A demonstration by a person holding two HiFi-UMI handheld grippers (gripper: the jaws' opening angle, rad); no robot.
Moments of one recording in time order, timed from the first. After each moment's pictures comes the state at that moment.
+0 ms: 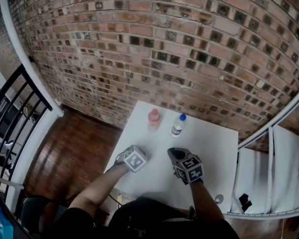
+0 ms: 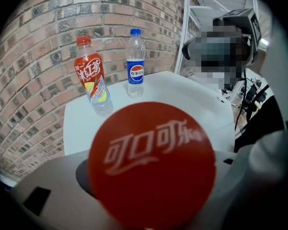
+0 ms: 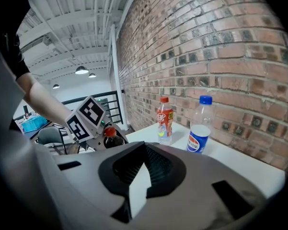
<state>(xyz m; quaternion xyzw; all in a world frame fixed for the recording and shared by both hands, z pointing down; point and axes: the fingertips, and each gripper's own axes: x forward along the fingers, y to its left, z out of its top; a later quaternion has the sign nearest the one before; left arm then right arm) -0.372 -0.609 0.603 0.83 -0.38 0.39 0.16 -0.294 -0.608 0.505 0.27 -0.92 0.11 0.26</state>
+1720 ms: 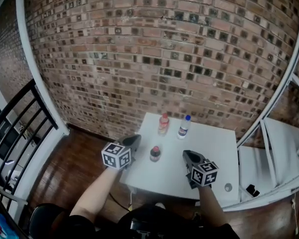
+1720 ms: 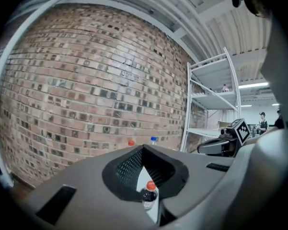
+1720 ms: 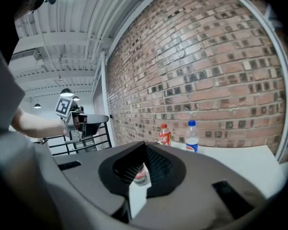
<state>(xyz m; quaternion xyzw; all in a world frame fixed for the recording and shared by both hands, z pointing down) -0.500 -0.530 0.345 0.86 -0.50 -0.04 0.07 -0.284 -0.508 0.406 0.39 -0.91 0.12 0.10</state>
